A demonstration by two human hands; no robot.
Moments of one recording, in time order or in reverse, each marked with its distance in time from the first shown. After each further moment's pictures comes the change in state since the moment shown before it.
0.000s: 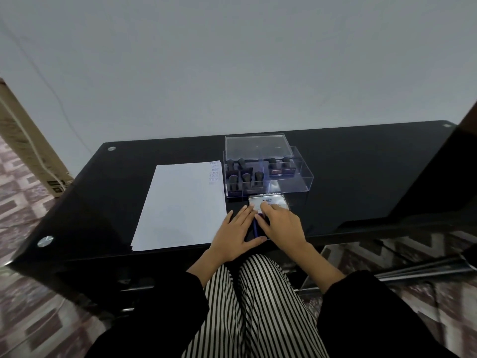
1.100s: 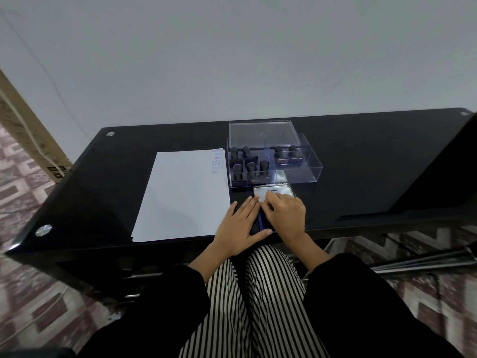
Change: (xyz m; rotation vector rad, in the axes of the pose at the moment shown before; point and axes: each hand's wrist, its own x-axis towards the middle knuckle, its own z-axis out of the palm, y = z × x) left_hand -0.001 0.001 0.004 0.043 0.038 0.007; right_hand 0.016 0.006 0.035 -0.138 0.453 -0.020
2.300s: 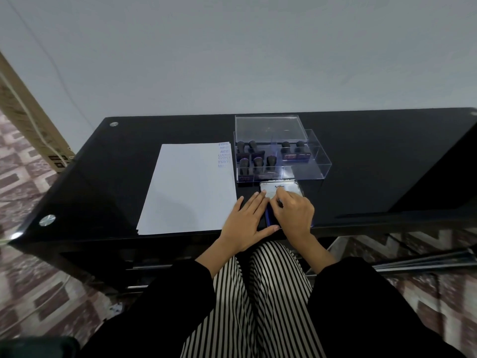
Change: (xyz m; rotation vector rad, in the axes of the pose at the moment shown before) left_hand -0.001 0.002 -0.002 0.021 -0.003 -0.012; right_hand -0.004 -0.004 0.001 0.002 0.037 0.069
